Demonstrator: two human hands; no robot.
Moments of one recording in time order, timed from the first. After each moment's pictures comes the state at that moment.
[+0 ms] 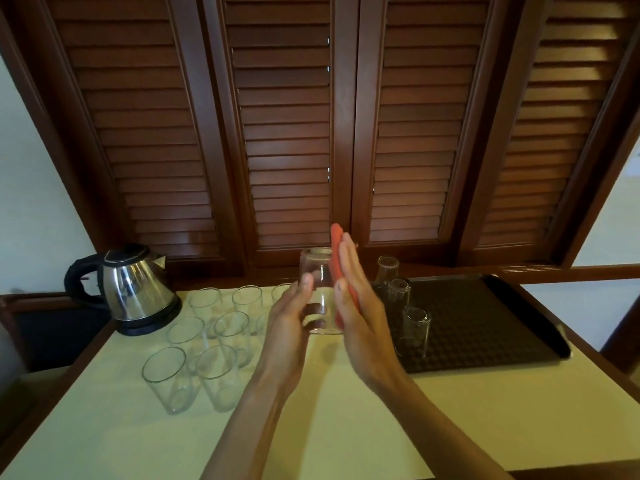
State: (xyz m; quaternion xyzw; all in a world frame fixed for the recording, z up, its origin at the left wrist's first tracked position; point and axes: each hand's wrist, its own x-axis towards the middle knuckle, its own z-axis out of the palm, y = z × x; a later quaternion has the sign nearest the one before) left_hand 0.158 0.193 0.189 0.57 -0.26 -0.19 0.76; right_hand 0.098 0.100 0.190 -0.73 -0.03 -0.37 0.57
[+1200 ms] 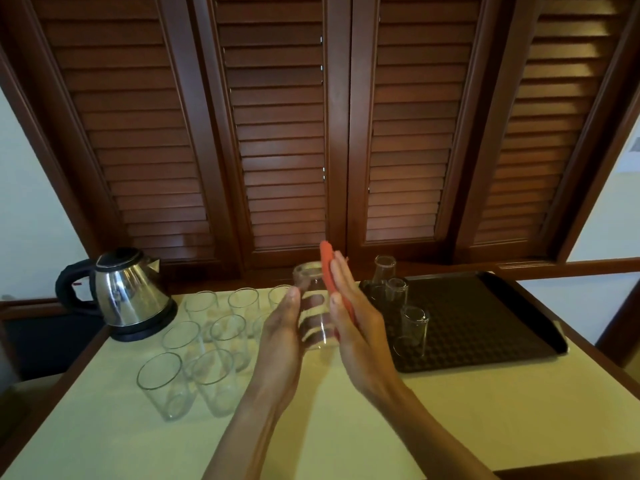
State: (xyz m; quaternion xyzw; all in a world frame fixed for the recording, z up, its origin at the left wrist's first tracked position) left_hand 0.161 0.195 0.171 0.57 -0.23 -0.19 0.77; right_hand 0.096 0.099 0.175 -0.76 0.01 -0.36 0.54
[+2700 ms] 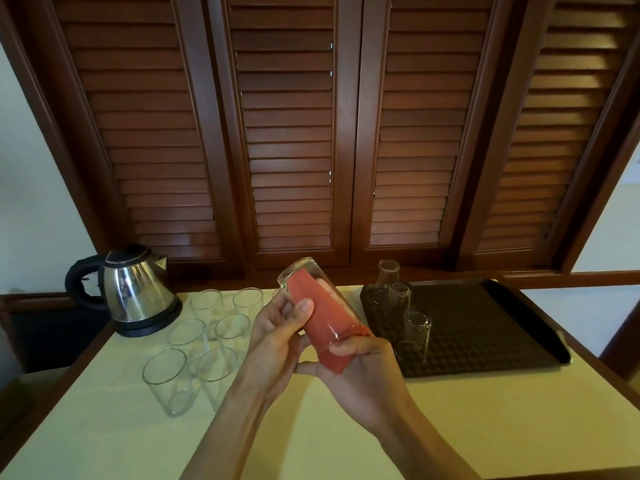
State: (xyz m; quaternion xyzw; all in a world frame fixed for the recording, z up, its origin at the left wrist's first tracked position) left_hand 0.178 0.212 0.170 0.44 -0.22 -0.25 0.84; right_hand 0.075 0.118 0.178 -0.39 -0.06 -0.07 0.91
